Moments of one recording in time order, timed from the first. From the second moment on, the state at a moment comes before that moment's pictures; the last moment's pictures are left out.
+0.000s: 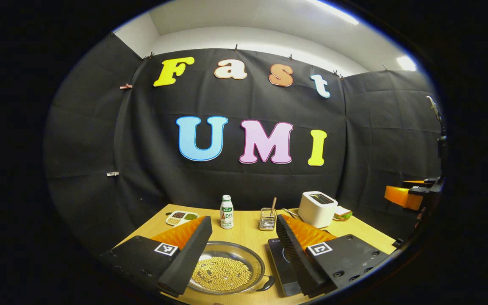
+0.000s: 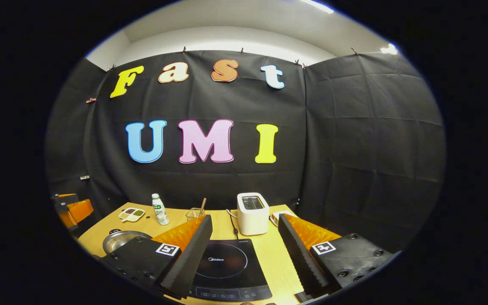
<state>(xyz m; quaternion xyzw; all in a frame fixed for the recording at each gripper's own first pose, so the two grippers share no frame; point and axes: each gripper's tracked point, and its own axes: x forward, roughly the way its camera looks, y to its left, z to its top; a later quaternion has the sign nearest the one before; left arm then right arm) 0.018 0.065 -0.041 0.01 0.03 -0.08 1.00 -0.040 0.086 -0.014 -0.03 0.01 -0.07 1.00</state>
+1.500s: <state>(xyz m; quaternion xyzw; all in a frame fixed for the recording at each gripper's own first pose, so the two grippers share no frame) -0.043 0.081 -0.291 0.08 0.45 -0.10 0.88 -0.005 0.093 -0.041 -0.01 0.05 -0.01 1.00</state>
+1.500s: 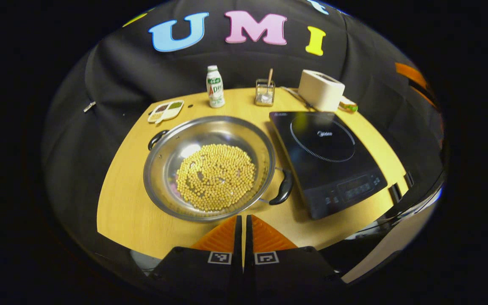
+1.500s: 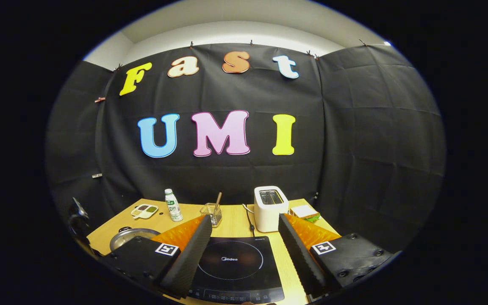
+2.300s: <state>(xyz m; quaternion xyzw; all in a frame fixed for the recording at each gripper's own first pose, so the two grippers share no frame) -0.010 0.020 -0.341 0.08 0.52 -0.15 0.84 0.015 0.027 -0.048 0.01 0.06 -0.05 1.00</state>
